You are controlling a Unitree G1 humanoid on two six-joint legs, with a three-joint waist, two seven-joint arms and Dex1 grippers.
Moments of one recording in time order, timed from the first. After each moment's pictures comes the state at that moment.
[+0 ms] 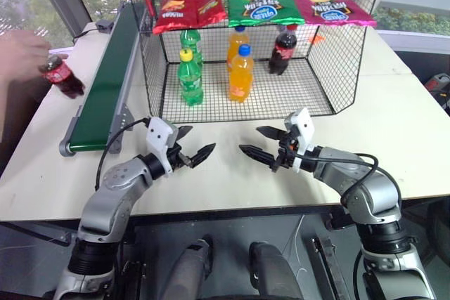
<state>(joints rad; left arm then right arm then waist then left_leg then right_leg) -0.20 0.39 0.00 -0.30 -0.40 0.49 -0.58 -0.34 -0.45 0.03 -0.24 0.52 0.69 0.69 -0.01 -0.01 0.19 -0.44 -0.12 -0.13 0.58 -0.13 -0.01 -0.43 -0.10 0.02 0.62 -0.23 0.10</state>
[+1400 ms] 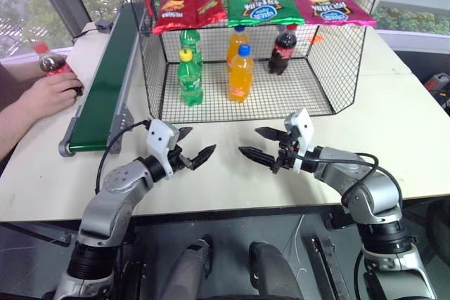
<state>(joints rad) -0.17 0.40 -0.02 -0.33 -0.40 0.49 -0.55 -0.35 -0.46 0.03 -0.24 0.53 0.69 0.72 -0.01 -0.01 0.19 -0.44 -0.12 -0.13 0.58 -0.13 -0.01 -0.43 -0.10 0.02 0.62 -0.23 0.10</state>
